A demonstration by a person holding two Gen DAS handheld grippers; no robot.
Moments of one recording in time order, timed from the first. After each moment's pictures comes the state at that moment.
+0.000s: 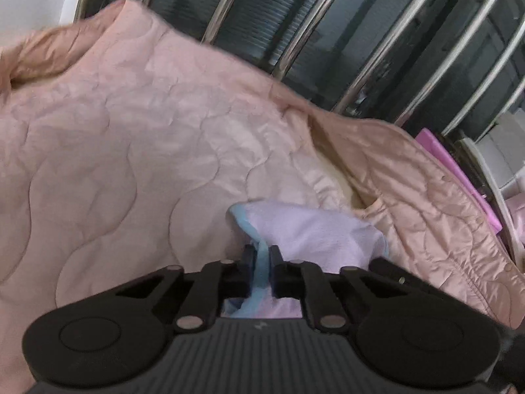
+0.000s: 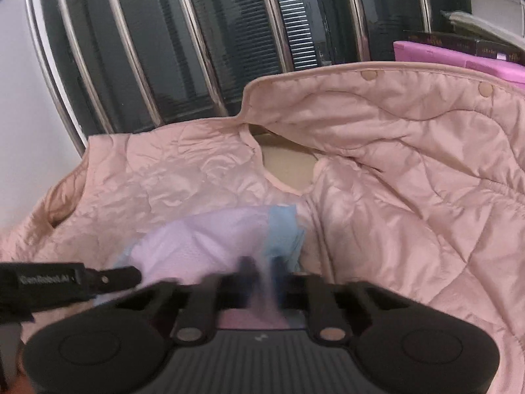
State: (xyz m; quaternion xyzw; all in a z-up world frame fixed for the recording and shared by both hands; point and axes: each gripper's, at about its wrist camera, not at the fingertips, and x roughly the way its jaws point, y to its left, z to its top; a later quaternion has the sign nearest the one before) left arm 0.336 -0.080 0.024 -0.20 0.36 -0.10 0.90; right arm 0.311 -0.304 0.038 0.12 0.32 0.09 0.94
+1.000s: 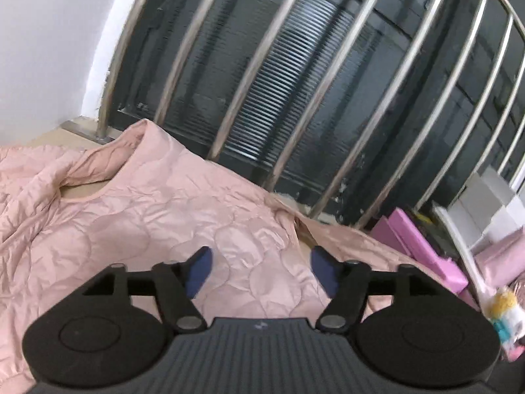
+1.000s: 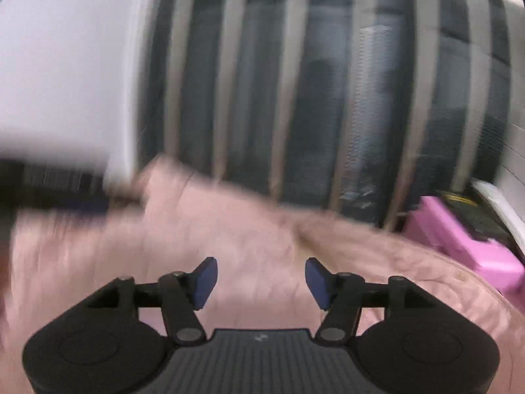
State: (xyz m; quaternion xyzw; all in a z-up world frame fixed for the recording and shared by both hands) left arm 0.283 -0.039 0.134 -0.20 0.25 -0.07 0.94; right arm 0.250 -0.242 0.110 -0.12 0.25 0.20 0.94
